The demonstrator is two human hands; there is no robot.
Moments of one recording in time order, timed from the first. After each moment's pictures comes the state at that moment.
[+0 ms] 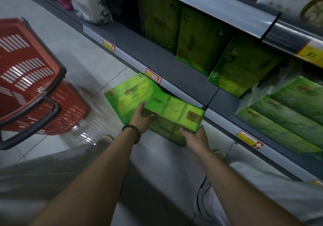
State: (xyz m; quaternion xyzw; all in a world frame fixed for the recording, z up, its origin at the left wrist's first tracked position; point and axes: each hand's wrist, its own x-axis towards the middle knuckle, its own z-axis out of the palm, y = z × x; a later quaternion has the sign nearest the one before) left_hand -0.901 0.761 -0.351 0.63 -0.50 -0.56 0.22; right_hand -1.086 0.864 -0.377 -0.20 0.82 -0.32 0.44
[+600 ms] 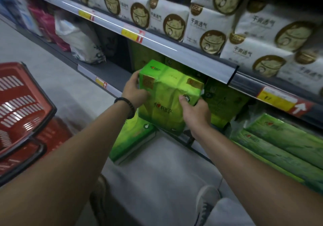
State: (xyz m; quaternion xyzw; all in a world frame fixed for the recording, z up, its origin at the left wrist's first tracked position) left_hand -0.958 0.626 -0.215 0.52 -0.58 -0.49 0.40; right_hand -1.126 0.744 -0.208 -0.29 0.81 -0.43 0.26
